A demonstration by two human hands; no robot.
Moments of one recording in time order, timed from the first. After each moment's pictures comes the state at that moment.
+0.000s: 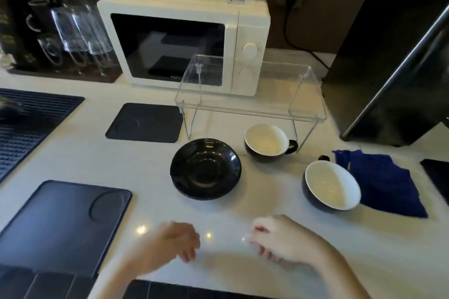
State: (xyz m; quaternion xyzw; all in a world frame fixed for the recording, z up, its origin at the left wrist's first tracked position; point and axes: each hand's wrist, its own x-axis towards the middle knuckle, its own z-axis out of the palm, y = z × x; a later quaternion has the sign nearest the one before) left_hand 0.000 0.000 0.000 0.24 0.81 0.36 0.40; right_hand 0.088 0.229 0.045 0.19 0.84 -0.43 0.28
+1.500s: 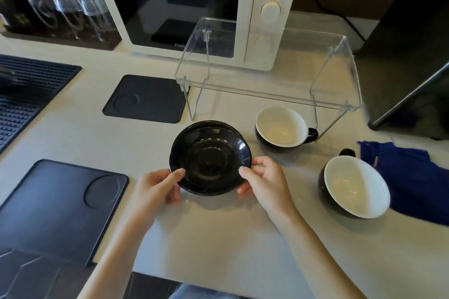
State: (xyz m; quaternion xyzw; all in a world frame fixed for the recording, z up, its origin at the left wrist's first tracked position) left_hand -0.071 0.048 -0.006 0.01 0.75 0.63 0.20; right_hand 0.011 0.233 0.006 0.31 0.67 -0.67 -0.07
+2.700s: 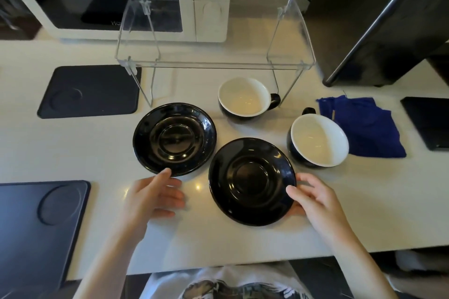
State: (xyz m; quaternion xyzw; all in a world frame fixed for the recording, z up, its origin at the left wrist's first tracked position) left_hand -0.048 0.061 0.008 -0.04 0.74 0.55 0.38; right_hand 0.144 0.264 0.003 0.43 0.62 -0.64 -0.13
